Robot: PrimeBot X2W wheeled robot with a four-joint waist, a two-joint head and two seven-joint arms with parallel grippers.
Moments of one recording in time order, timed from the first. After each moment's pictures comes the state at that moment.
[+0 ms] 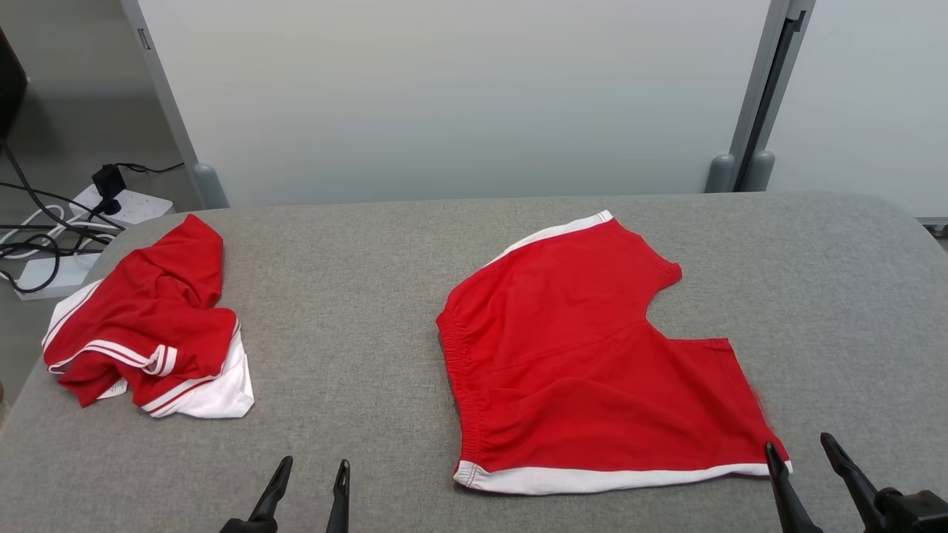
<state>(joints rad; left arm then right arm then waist) 0.14 0.11 -0.25 0.20 -0.23 0.11 -0.25 0.13 -0.20 0.08 0.20 0.24 0.13 -0.25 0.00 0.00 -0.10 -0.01</state>
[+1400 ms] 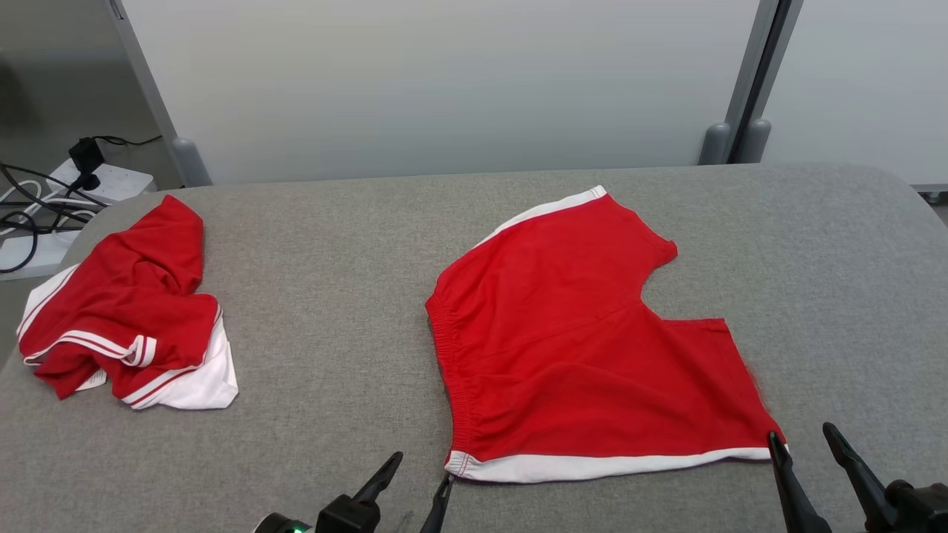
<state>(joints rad) 0.03 0.05 -0.36 0.37 -0.12 -0.07 -0.25 0.13 -0.22 0.09 0.17 0.32 0.13 -0.25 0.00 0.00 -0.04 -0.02</state>
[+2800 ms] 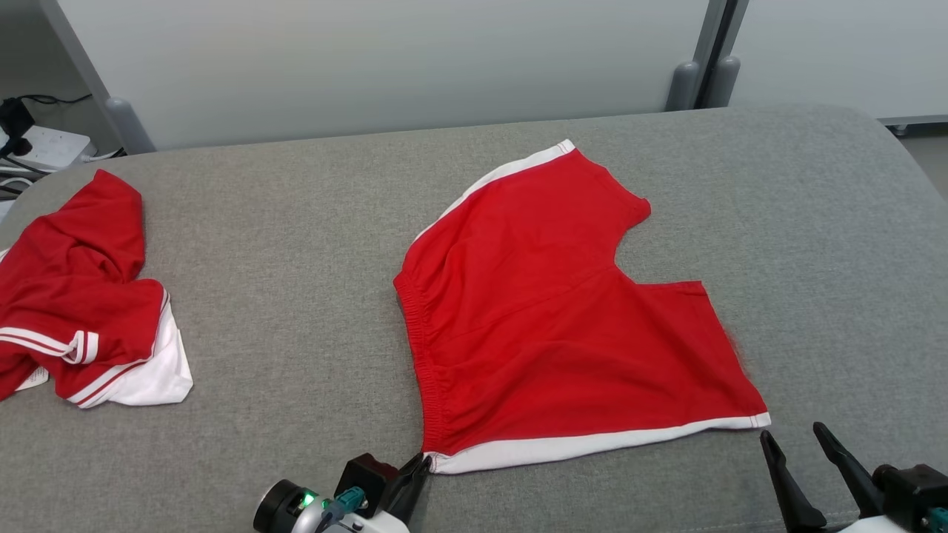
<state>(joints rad) -0.26 0.05 -0.55 0.80 -0.22 -0.08 -0.25 0.06 -0.28 0.17 0.27 0.38 0.13 -0.25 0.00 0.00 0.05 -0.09</state>
